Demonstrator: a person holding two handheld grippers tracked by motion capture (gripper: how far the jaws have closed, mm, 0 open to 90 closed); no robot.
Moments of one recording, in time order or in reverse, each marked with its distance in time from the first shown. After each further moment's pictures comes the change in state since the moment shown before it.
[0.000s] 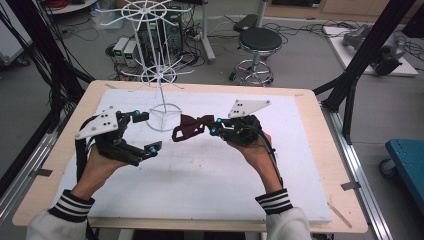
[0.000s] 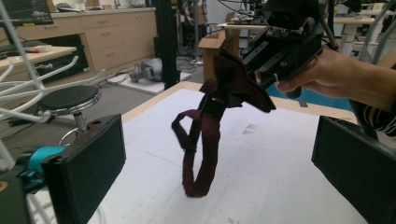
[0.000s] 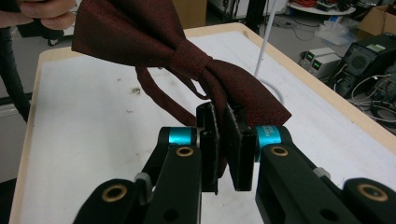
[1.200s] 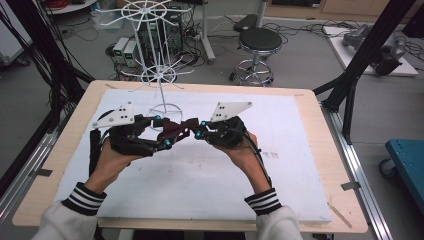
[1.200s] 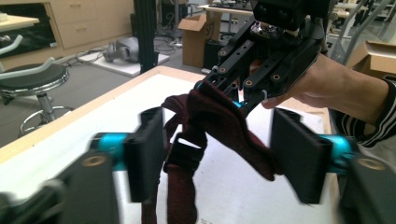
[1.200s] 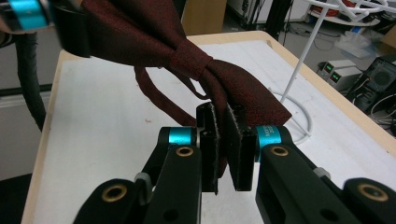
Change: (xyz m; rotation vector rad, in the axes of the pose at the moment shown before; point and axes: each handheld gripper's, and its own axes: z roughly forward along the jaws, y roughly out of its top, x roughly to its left) left arm -0.002 0.009 0.023 0.082 -0.078 -0.072; right arm 0.020 0.015 0.026 -0.006 0.064 -0.071
